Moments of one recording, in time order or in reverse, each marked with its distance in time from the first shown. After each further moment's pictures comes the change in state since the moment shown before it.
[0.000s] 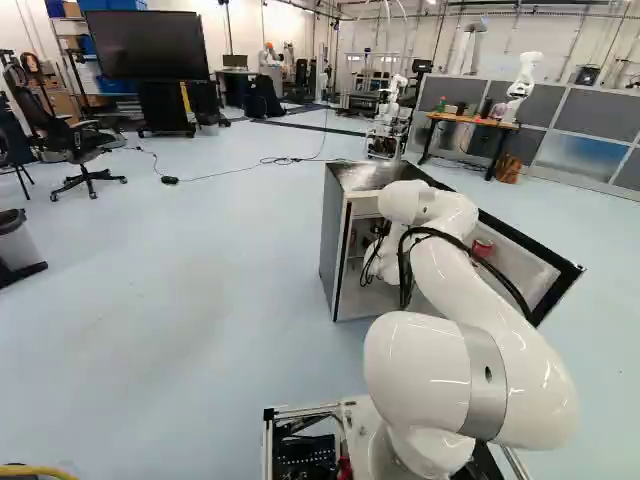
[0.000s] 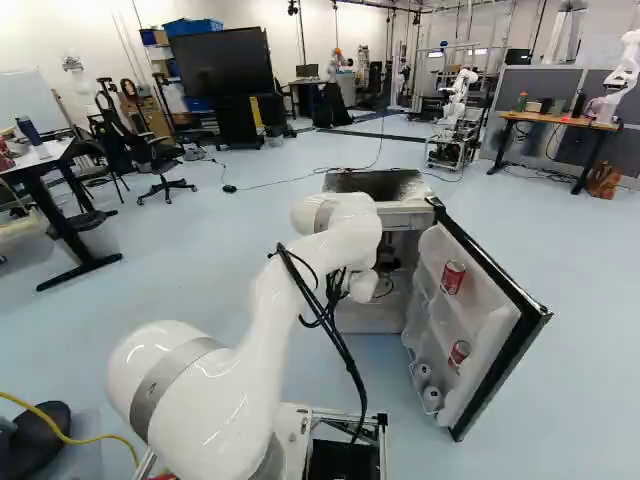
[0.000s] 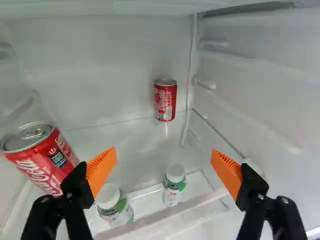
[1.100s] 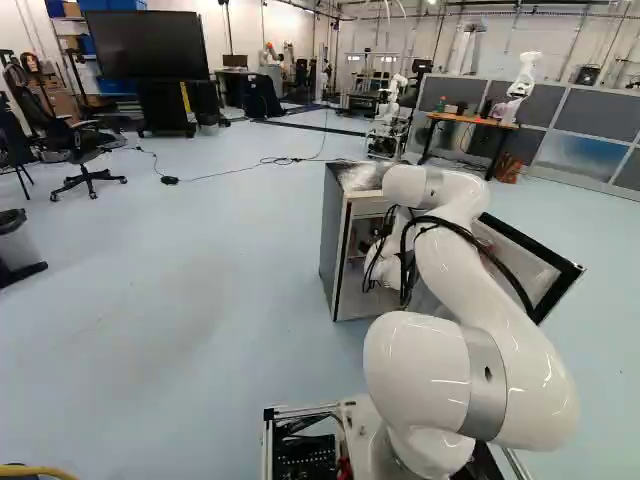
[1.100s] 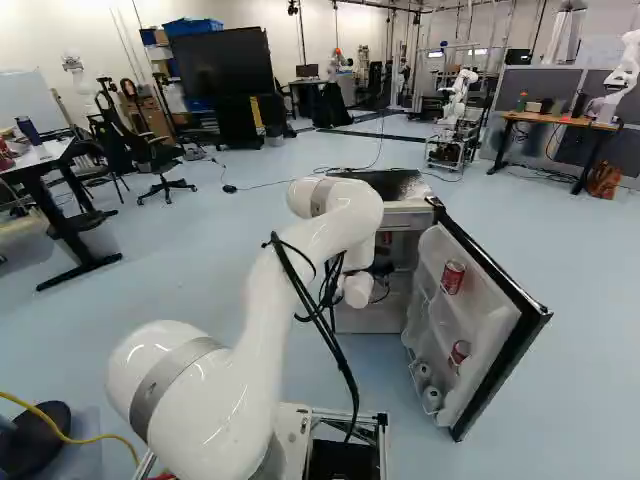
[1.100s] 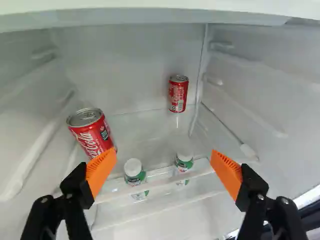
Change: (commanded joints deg) arm -0.4 8.0 14.7 -4.7 4.4 0.0
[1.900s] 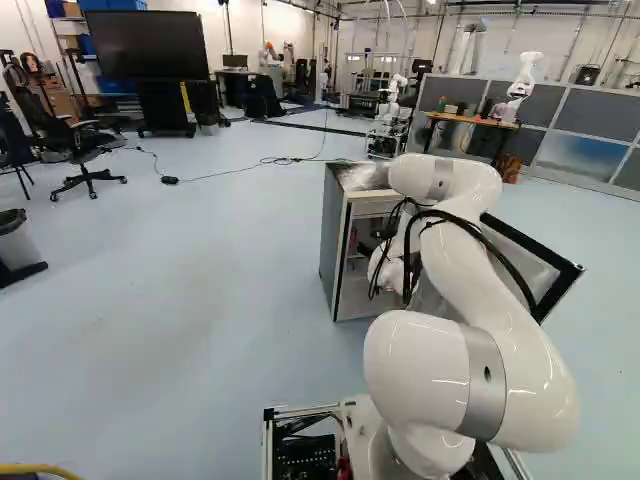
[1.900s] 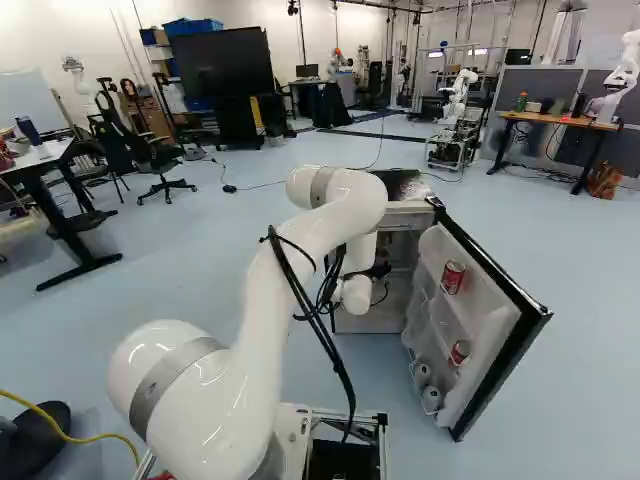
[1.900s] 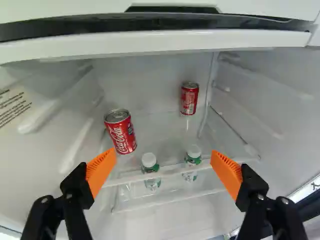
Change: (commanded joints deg) arm -1.4 4.8 9.0 -6.1 5.1 0.0
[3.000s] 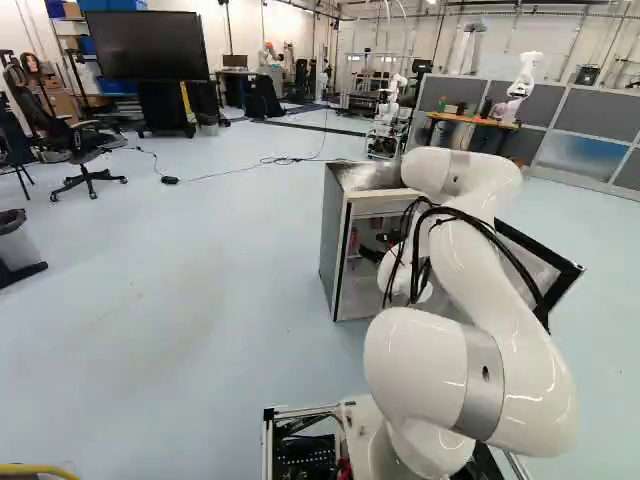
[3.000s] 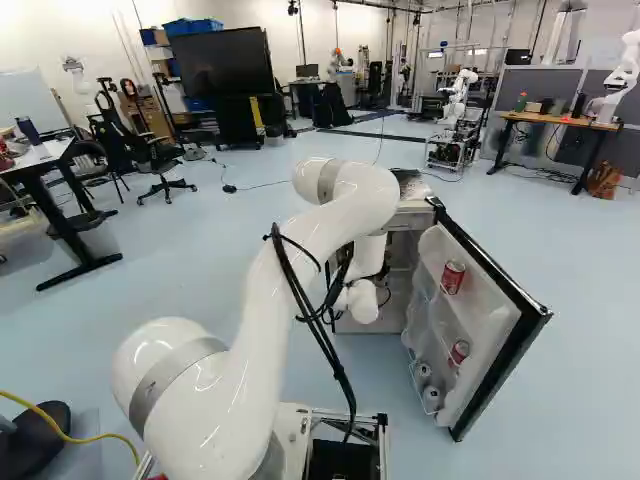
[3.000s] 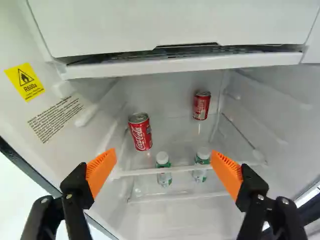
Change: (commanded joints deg) arm -4.3 2.4 4.7 -11.9 4.8 0.0
